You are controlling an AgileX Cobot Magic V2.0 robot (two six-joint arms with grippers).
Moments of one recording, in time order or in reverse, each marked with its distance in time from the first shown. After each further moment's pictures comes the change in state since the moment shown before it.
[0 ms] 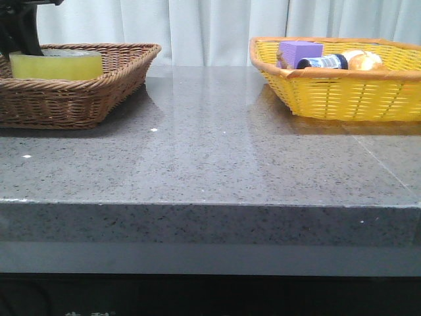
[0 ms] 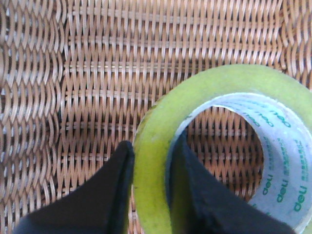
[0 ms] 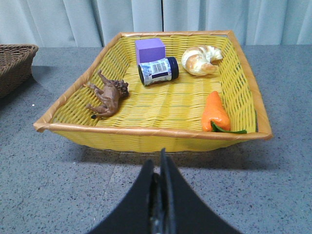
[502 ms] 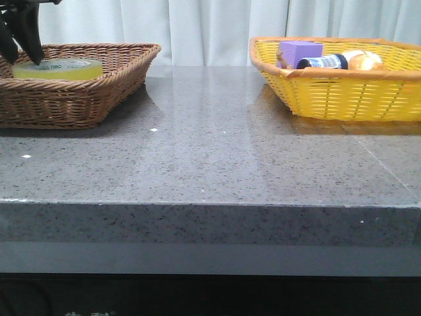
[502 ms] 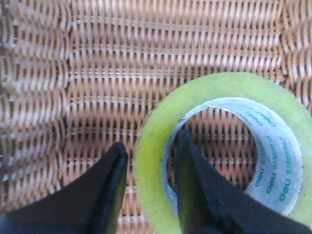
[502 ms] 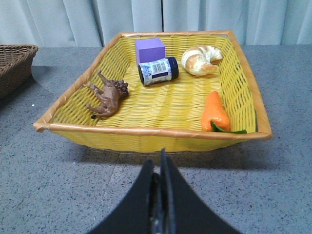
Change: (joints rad) left arm 0.000 -0.009 -0.001 0.025 -0.010 0.000; right arm 0.000 -0.002 0.000 0.000 0.000 0.000
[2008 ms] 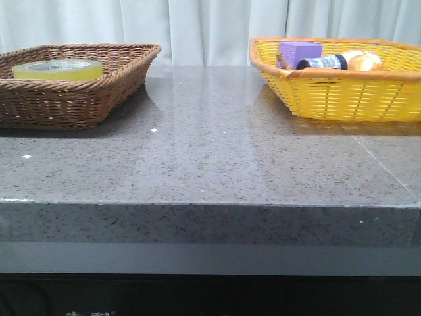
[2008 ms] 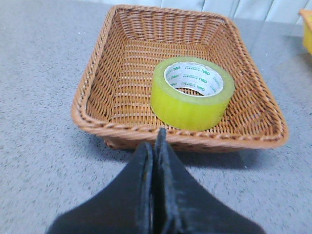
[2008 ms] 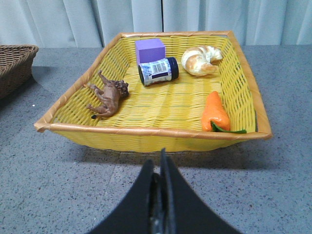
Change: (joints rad) left arm 0.000 -1.291 1.310 -0.008 -0.816 0.000; right arm 0.000 0.000 0.000 0.002 -0.002 0.000
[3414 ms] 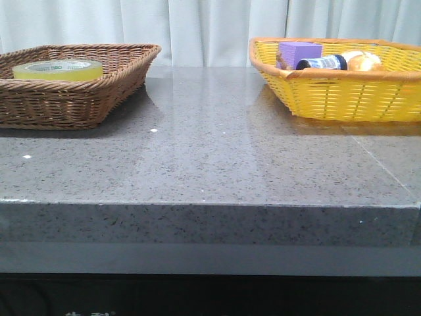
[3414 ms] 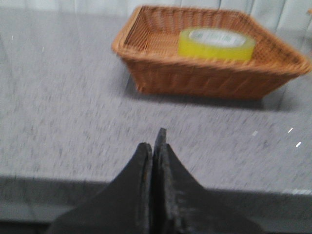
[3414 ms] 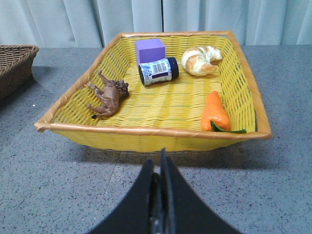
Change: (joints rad) left arm 0.070 -0.586 0.422 0.050 0.052 0.000; right arm 0.000 0.000 0.001 0.000 0.000 0.000
